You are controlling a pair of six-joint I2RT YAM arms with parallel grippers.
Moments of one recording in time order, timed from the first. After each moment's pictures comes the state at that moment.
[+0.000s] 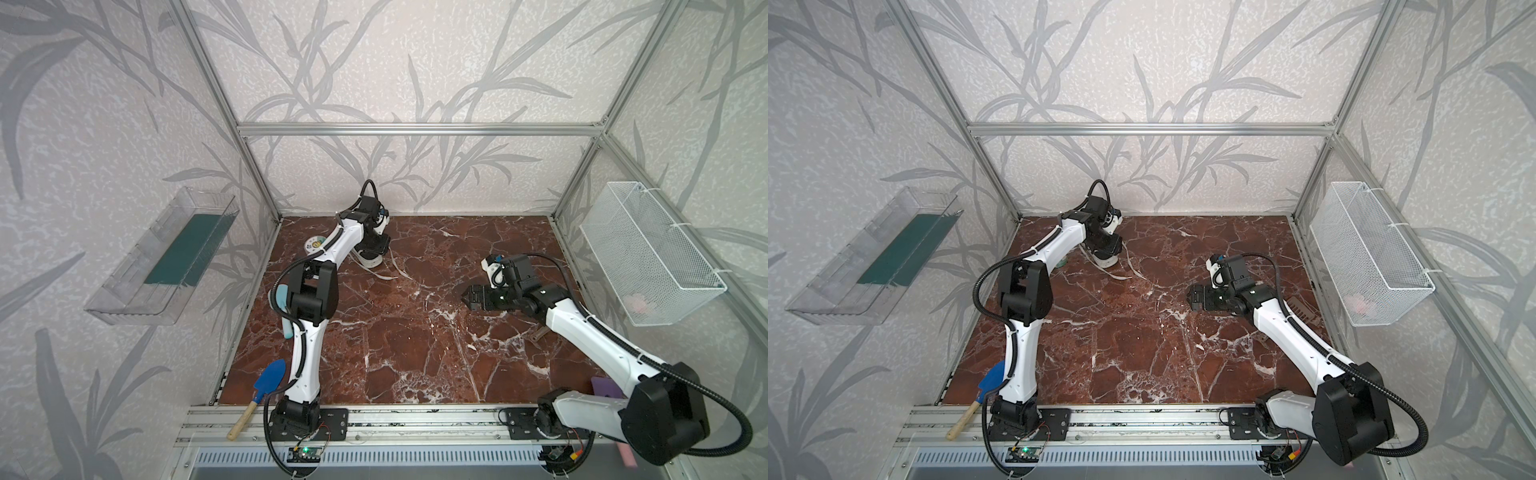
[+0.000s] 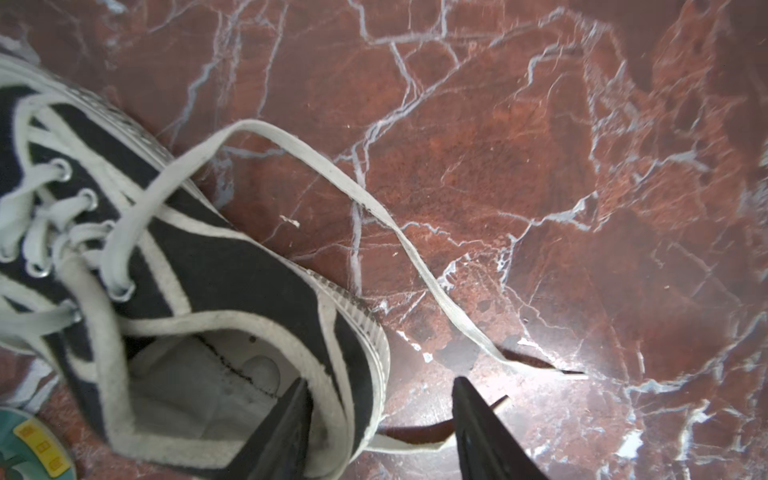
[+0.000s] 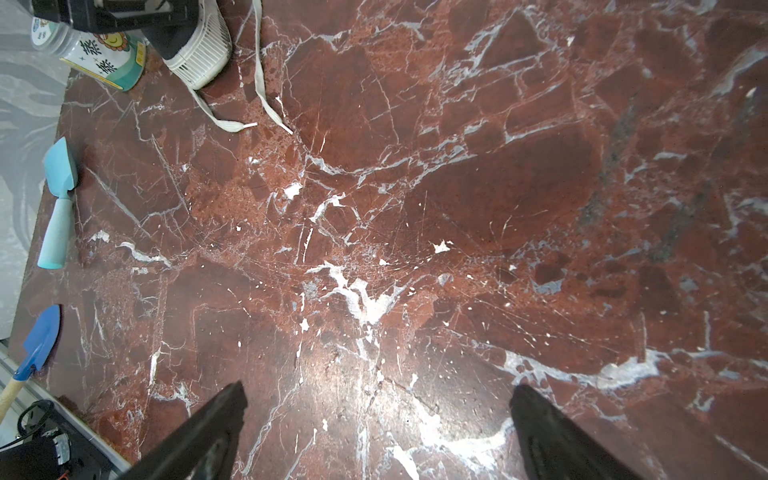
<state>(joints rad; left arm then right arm) -0.27 2.29 2.03 -0.89 0.11 0.08 0.37 1.24 0.87 -0.54 -0.24 0.34</state>
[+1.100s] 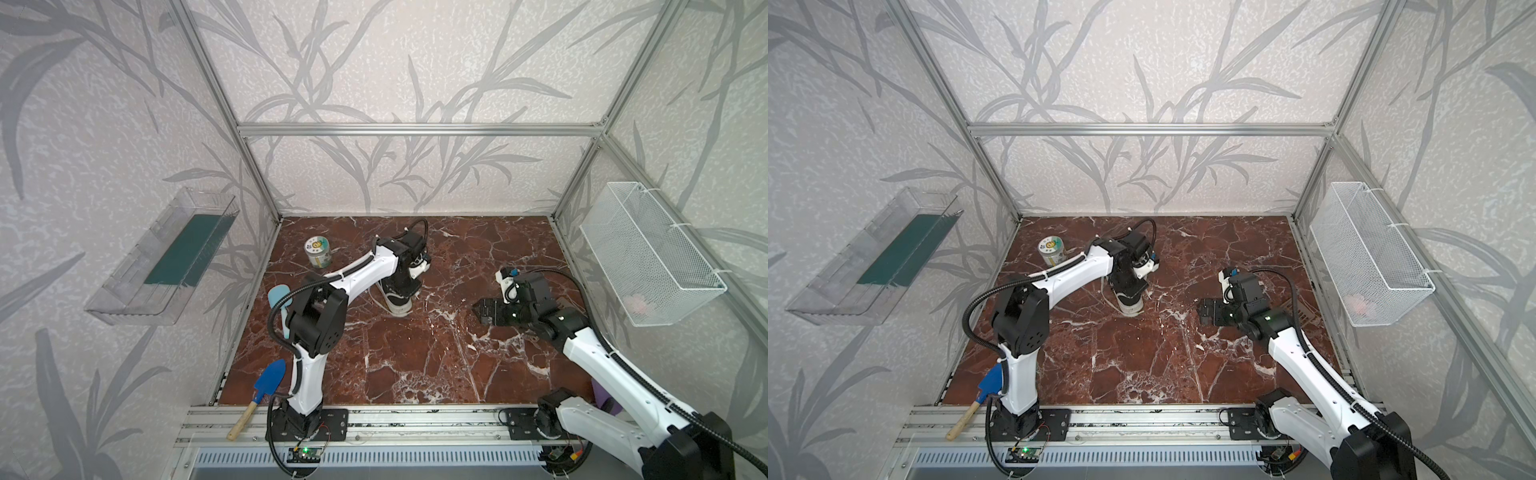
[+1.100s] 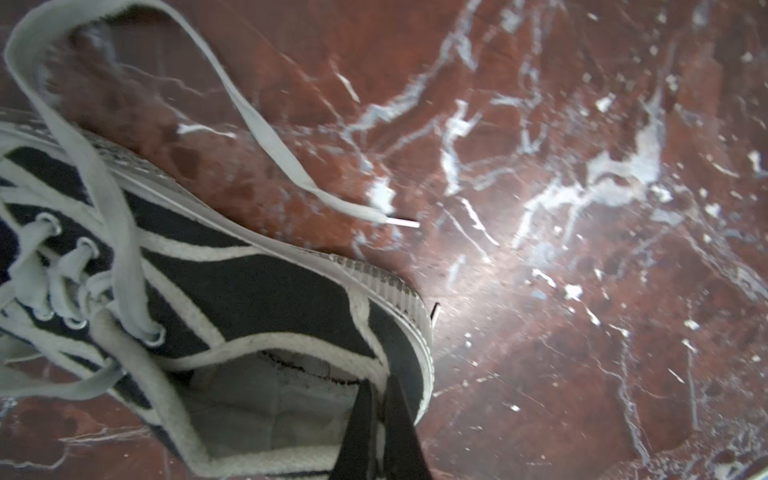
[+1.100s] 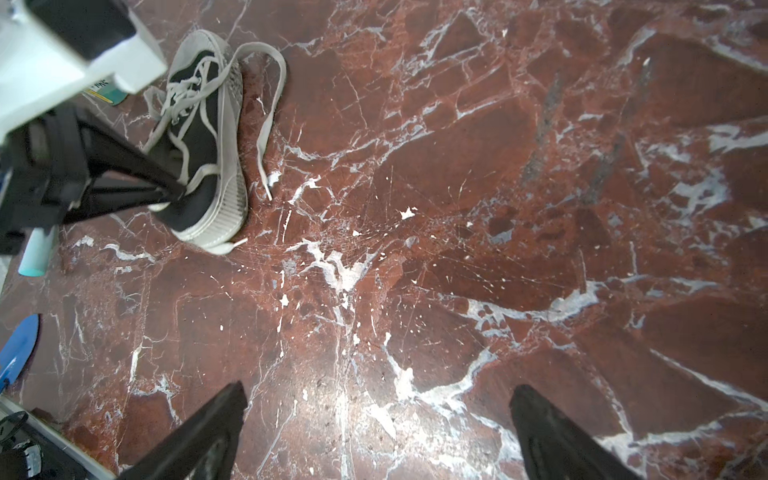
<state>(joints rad) -0.63 1.97 1.60 -1.00 0.06 0.16 0.37 1.00 0.71 -0.56 -0.16 0.39</state>
